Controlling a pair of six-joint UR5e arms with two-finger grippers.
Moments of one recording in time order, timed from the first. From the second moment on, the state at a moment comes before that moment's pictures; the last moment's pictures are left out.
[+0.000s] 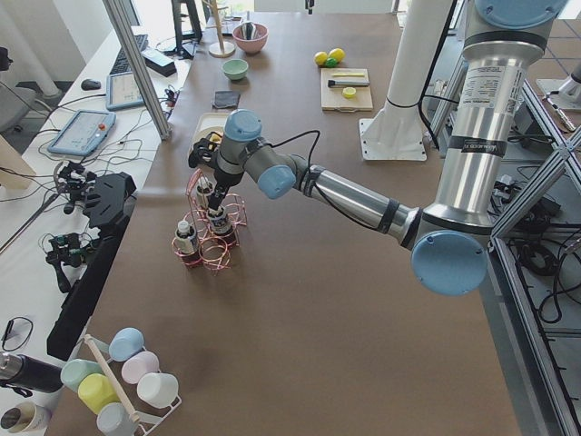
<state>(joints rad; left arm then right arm) -1.24 -1.74 -1.79 -1.99 -2.19 -0.49 1.56 -1.89 1.78 -1.39 2.48 -0.14</state>
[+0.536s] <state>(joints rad) -1.19 -1.77 -1.74 -1.99 -2.11 -0.50 1.56 -1.90 1.78 -1.39 2.48 -0.14</state>
